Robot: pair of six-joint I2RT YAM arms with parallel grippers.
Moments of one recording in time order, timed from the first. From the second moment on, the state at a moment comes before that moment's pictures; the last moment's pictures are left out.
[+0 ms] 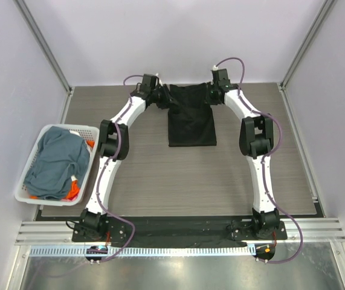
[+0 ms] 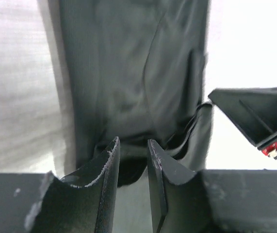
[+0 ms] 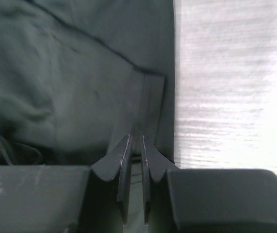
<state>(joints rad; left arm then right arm) -0.33 2.65 2.37 -0.42 0.45 -0.69 0.22 2.47 2.16 -0.50 -0.05 0.32</state>
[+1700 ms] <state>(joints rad) -0.40 2.13 1.40 -0.27 0.51 -0.71 0.17 1.98 1.32 -0.45 -0.31 0.24</state>
